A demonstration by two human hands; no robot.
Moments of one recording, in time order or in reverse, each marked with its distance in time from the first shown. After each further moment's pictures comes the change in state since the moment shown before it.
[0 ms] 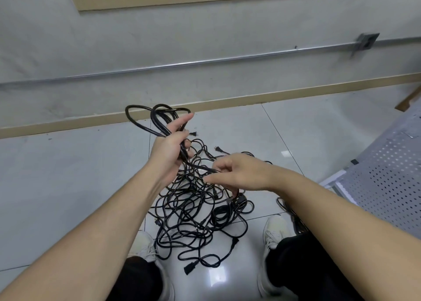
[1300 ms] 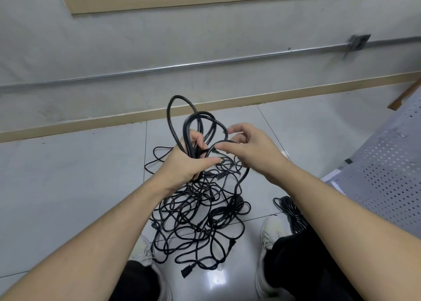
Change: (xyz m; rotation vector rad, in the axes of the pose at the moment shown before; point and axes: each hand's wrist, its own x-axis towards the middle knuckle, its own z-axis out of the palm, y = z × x) left_hand -0.014 -0.021 0.005 0.356 -0.353 0.214; right_hand -0.001 0.006 -0.024 0.423 0.531 0.060
